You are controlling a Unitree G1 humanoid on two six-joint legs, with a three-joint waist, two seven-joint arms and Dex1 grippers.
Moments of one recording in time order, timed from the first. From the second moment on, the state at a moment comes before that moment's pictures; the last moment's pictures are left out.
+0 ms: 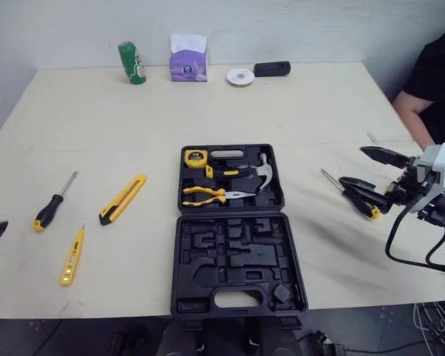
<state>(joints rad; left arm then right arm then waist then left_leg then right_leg) 0.18 1.07 0.88 0.17 -0.66 0.75 -0.69 -0.39 -0.81 -0.27 0.16 0.60 0.08 1.18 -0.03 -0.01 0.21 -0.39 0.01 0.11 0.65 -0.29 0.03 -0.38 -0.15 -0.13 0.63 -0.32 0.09</state>
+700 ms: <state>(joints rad) -0.25 1.22 0.30 0.29 -0.46 0.98 -0.68 -0.53 -0.75 -0.12 -0.01 0.64 0.24 1.32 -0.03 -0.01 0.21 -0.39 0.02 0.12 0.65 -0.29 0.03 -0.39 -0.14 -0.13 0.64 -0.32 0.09</state>
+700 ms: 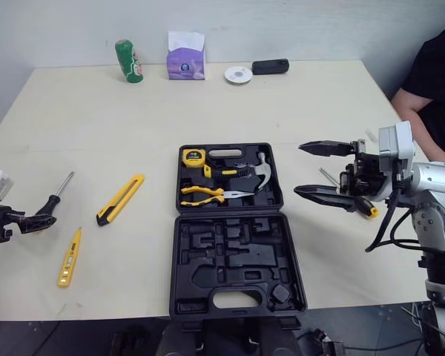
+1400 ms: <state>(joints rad) -0.41 1.18 0.13 0.48 -0.33 0.95 -0.80 -0.53 -0.74 -0.11 -0.01 0.60 0.22 1.34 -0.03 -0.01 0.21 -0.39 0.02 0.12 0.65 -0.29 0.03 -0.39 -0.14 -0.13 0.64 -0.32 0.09</state>
